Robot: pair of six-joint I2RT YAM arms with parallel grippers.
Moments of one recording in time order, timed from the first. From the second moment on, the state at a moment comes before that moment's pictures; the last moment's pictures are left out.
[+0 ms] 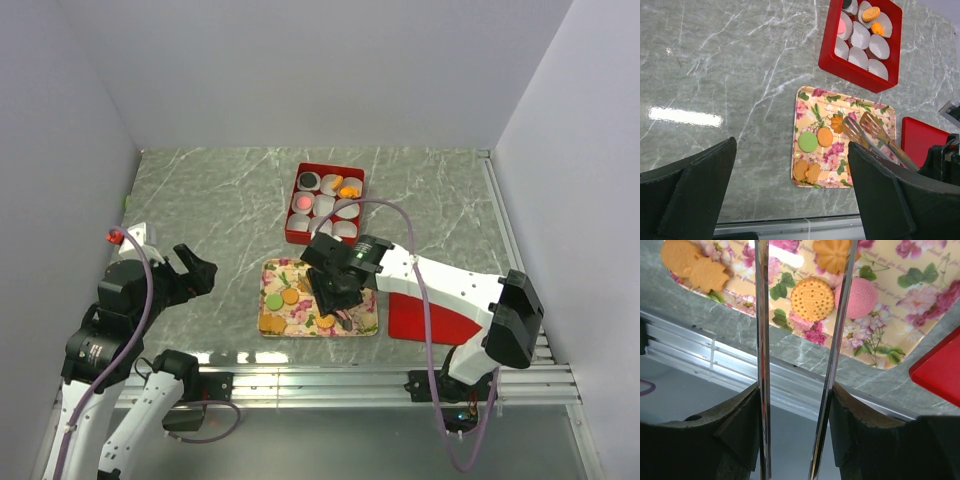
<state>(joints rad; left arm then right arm) -0.26 0.46 0.94 -0.93 -0.08 -0.54 1.04 1.54 1.30 -1.02 0.06 0.70</state>
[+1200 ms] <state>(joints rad) -0.26 0.44 0.94 -0.93 -0.08 -0.54 1.10 1.69 1.36 -1.04 0.09 0.69</state>
